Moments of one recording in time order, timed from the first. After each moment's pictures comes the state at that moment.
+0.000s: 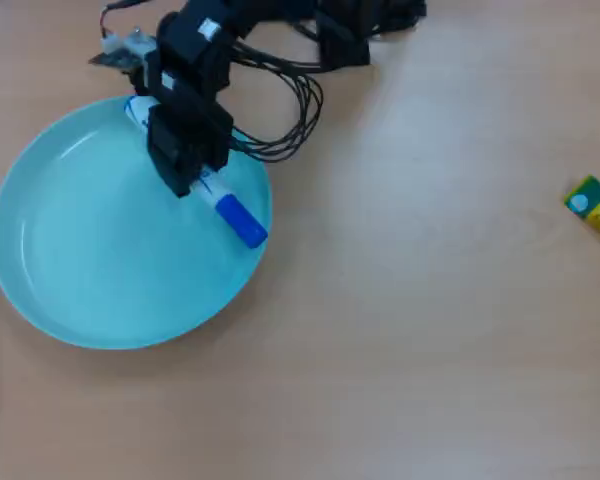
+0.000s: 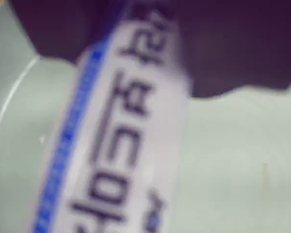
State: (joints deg) arm 131.1 82.4 93.3 53.1 9.3
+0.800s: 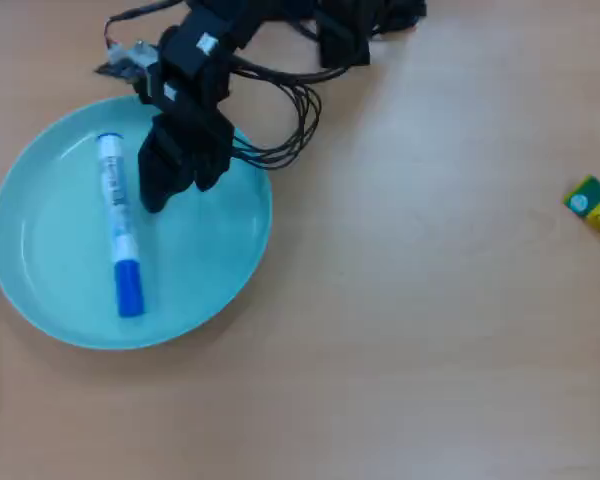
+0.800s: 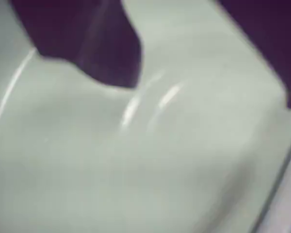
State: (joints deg) arm 131.7 80.2 96.2 49.5 9.2
